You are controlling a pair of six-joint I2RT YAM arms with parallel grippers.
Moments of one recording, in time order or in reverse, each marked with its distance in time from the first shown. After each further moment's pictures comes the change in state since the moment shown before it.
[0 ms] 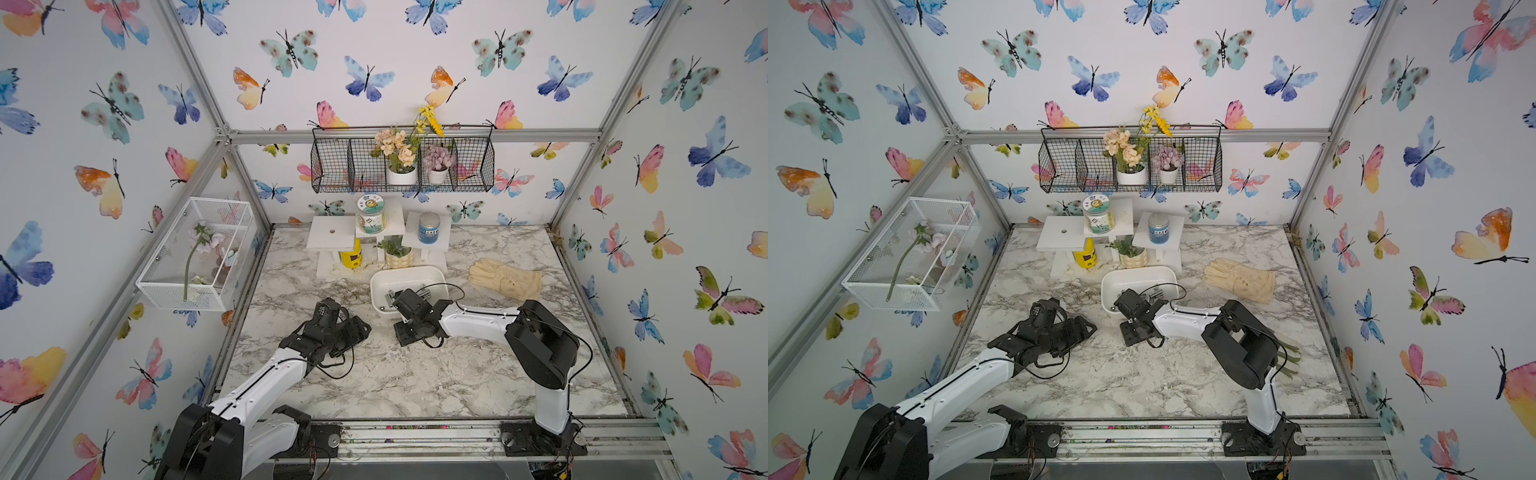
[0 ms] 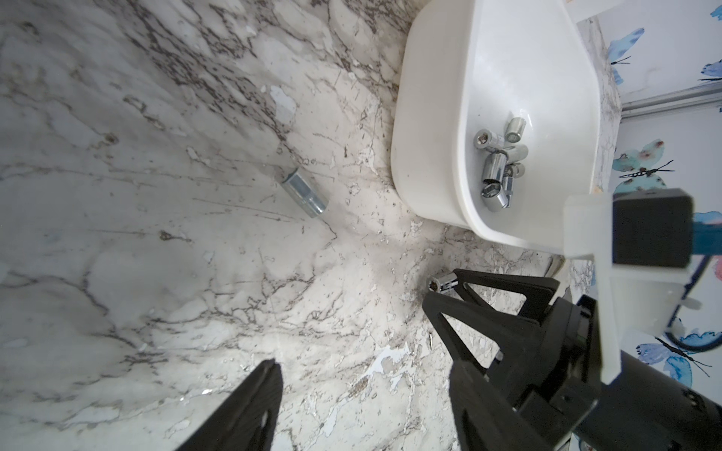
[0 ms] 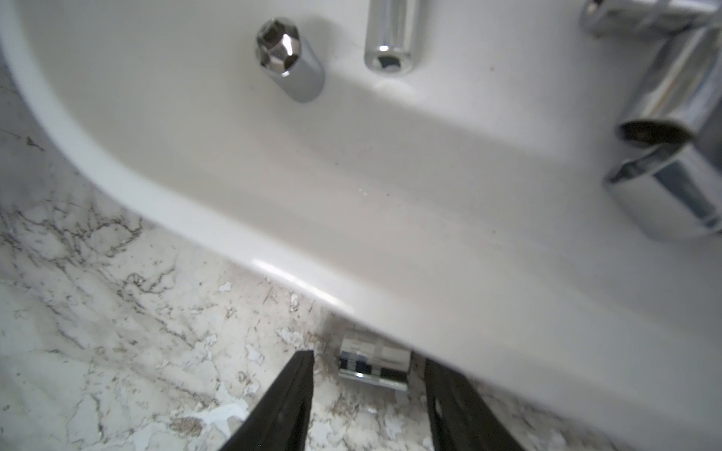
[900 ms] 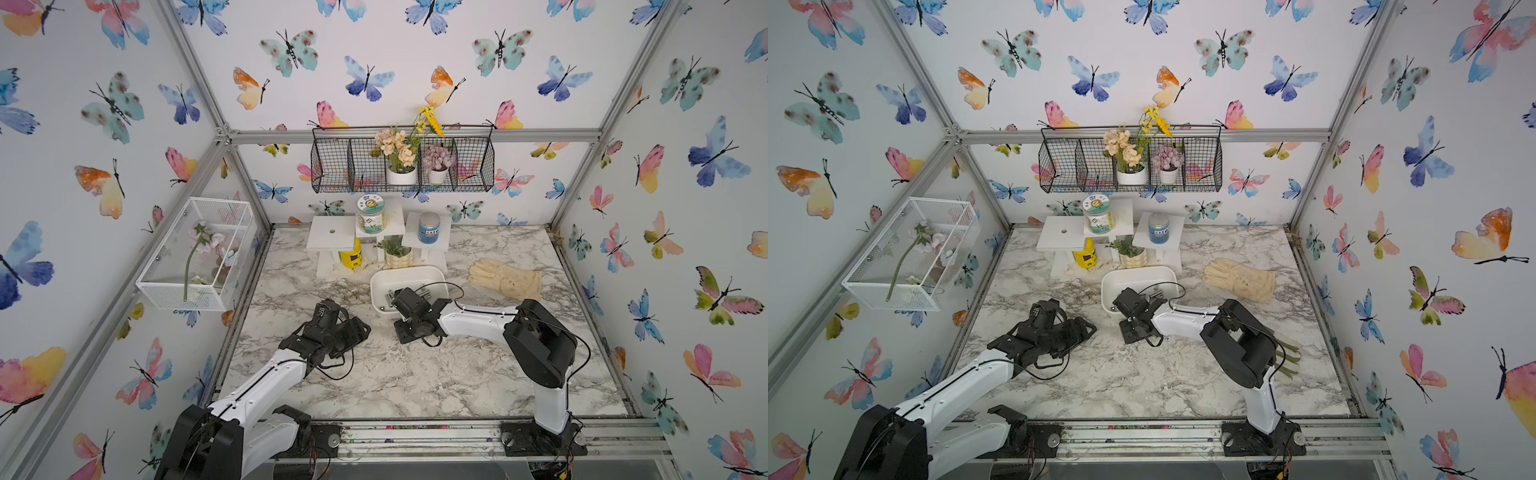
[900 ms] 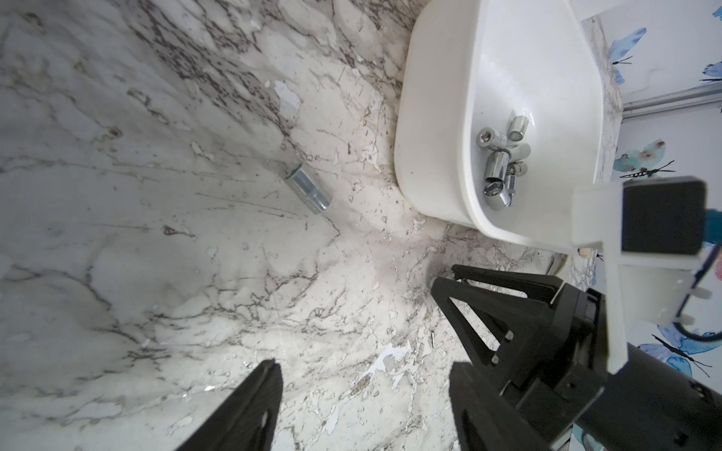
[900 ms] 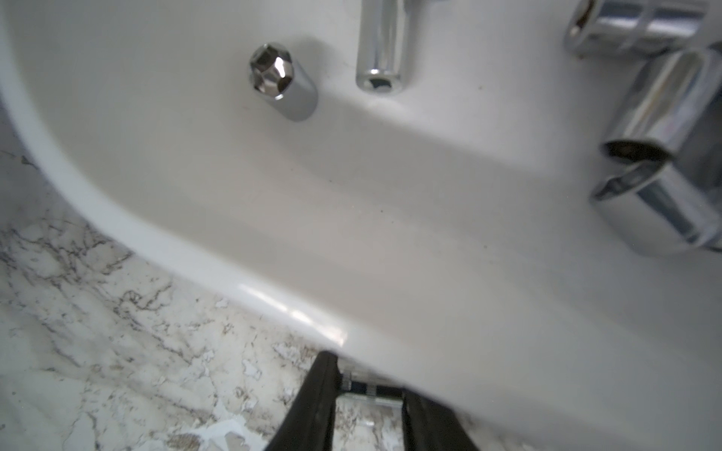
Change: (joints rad) left arm 0.000 -0.007 -0.009 0.000 0.000 -0.003; right arm 0.000 0.003 0.017 -0.009 0.016 0.008
